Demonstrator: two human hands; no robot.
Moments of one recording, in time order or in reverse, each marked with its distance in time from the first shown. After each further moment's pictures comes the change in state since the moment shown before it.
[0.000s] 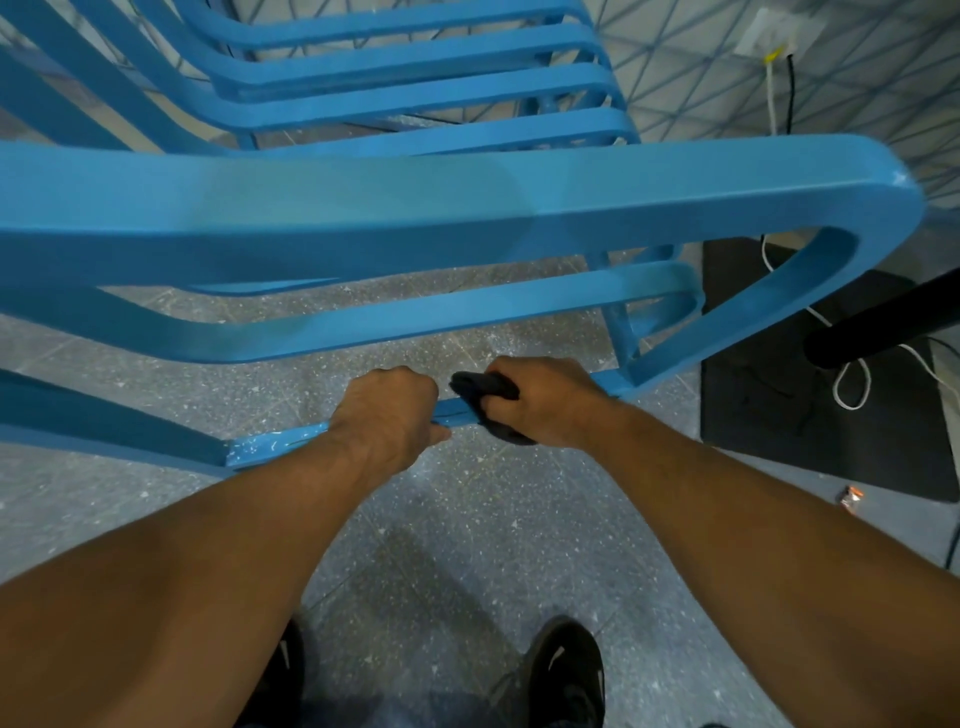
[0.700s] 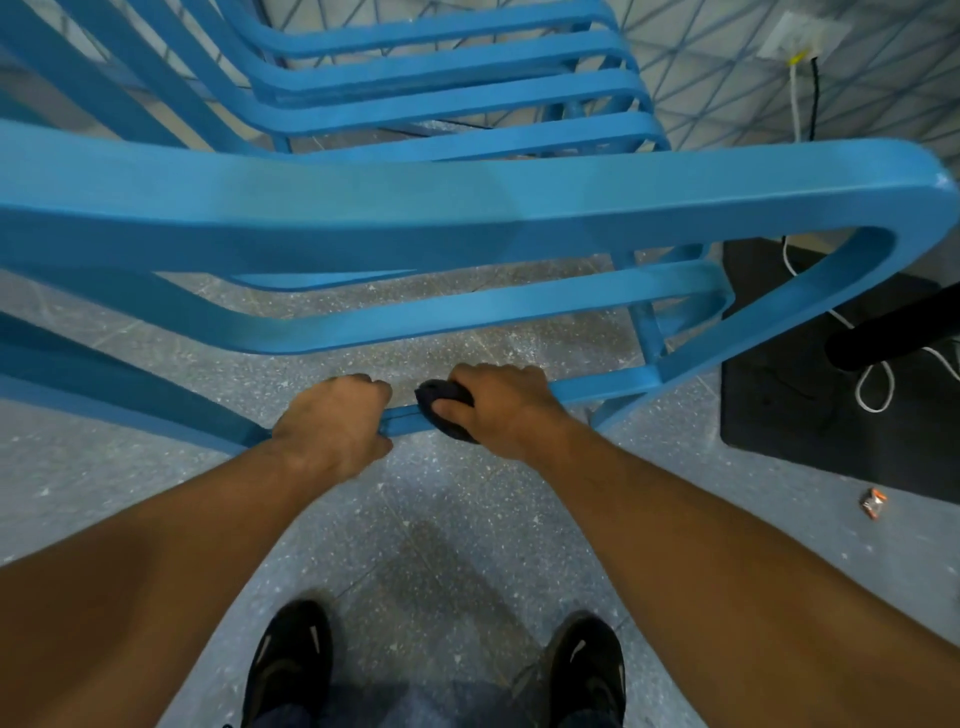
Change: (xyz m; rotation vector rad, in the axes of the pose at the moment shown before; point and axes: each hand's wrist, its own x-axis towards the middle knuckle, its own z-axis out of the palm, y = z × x) left_hand -0.034 -0.068 0.009 -0.022 0.002 -0.046; right_hand 0.020 -0.059 0.037 -0.094 0.052 -0.032
